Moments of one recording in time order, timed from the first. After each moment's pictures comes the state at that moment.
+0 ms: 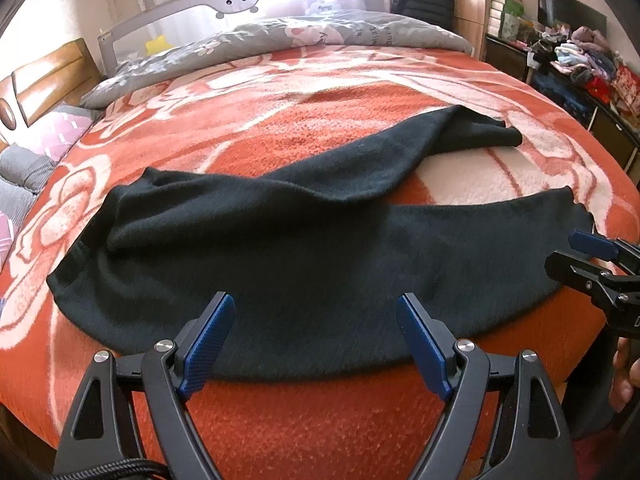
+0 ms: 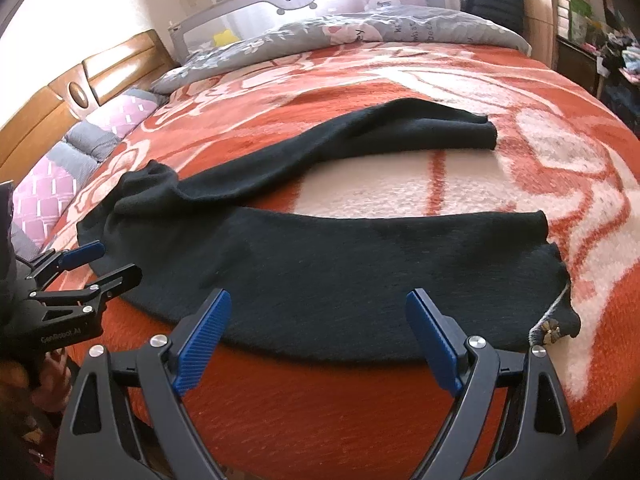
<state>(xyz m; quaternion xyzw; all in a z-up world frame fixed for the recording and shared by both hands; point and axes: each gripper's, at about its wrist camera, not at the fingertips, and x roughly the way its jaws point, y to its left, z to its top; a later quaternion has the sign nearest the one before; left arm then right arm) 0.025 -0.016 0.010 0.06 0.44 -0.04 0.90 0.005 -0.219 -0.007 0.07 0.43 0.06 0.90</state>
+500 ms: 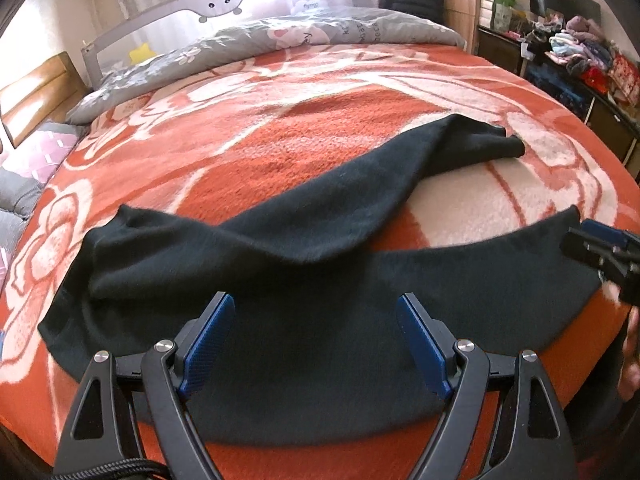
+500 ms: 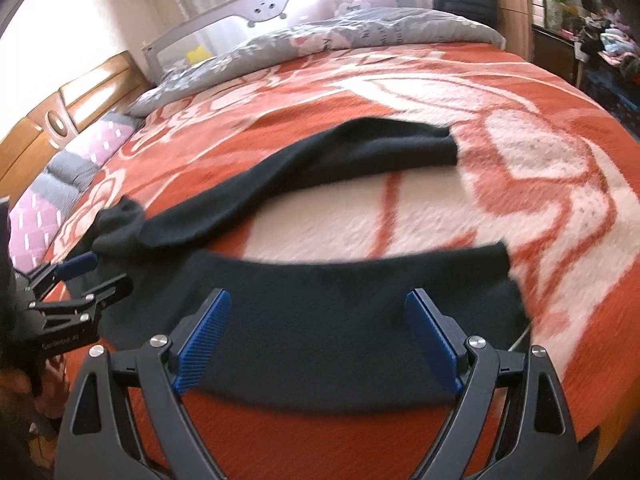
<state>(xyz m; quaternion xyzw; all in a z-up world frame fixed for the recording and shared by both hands) 0.078 -0.042 0.018 0.08 0.44 -0.06 0.89 0.039 -0.269 0.008 0.10 0.42 0.02 0.90</state>
